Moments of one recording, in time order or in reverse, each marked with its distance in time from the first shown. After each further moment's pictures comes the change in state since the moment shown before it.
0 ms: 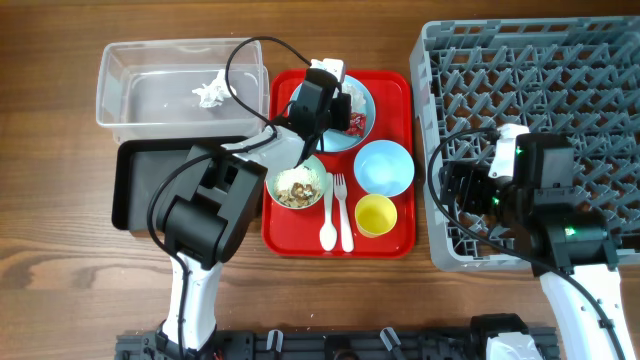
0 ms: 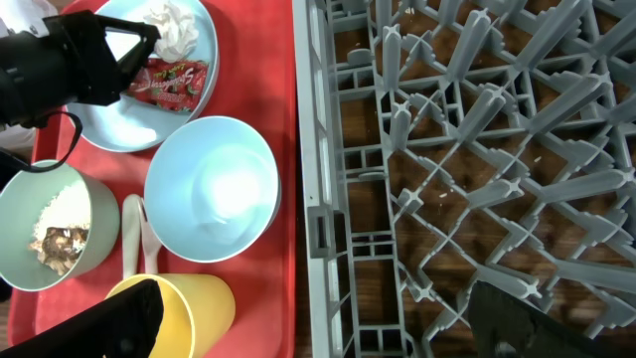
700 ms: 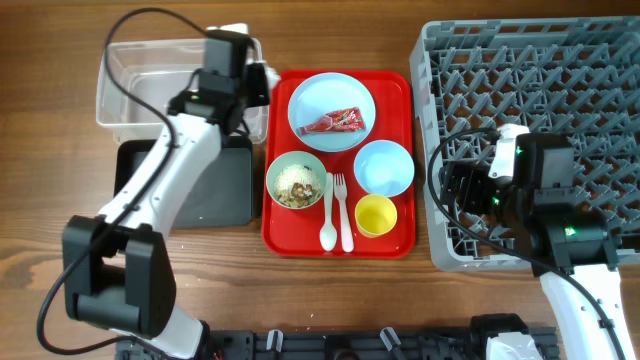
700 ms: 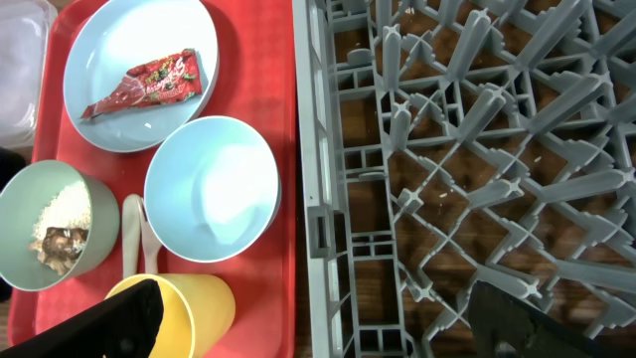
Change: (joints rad) left arm 0.262 -0.447 -0.001 -0.578 -0.118 -0.001; right arm 0.000 0.000 0.000 0.000 0.000 0.000
